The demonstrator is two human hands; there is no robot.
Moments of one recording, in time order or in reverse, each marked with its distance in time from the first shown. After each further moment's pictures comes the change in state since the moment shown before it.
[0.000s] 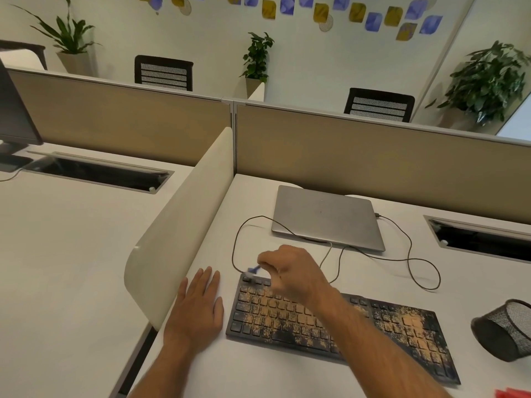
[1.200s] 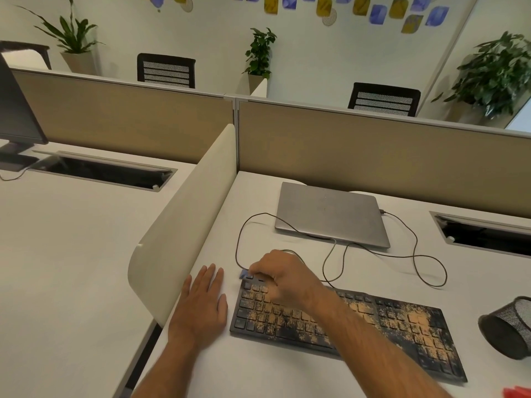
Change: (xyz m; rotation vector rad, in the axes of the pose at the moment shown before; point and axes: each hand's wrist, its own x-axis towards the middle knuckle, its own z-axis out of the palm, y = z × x) left_hand 0.000 -0.001 0.002 -0.009 0.033 0.010; right_hand -0.004 -0.011 0.009 0.180 -0.049 -0.101
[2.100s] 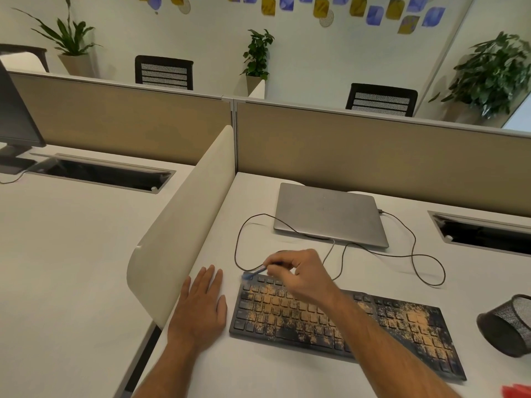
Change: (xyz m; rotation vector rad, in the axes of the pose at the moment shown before) left_hand 0.000 -0.001 -0.001 0.008 -0.013 -0.007; right_hand -0.015 0.015 -0.006 0.401 0.200 0.248
